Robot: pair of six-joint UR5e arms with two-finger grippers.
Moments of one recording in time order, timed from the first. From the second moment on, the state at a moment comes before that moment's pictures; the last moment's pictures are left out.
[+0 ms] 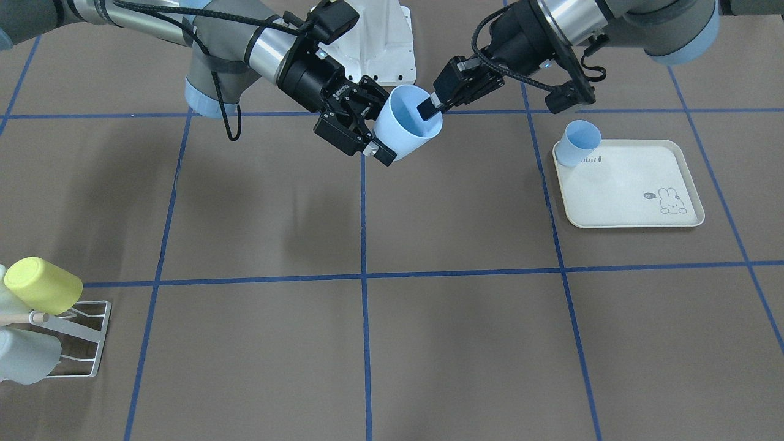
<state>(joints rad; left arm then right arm) -0.91 -2.16 -1.84 -2.26 -2.36 -2.03 0.53 -0.93 1.63 -0.37 1.50 -0.02</state>
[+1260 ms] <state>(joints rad) -0.99 -1.93 -1.86 -2.26 -2.36 -1.65 0.86 -1.07 1.86 -1.03 1.72 -0.20</state>
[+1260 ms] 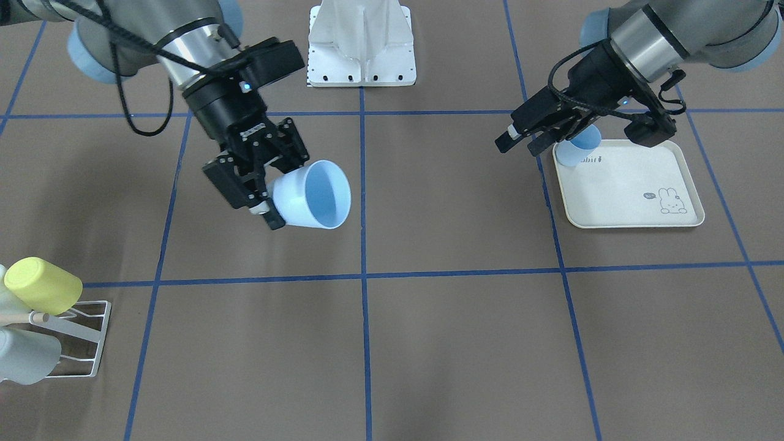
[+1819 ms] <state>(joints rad) -0.99 -1.91 -1.86 -2.26 -2.35 -1.63 1.15 -1.41 1.91 -1.05 1.79 -0.93</state>
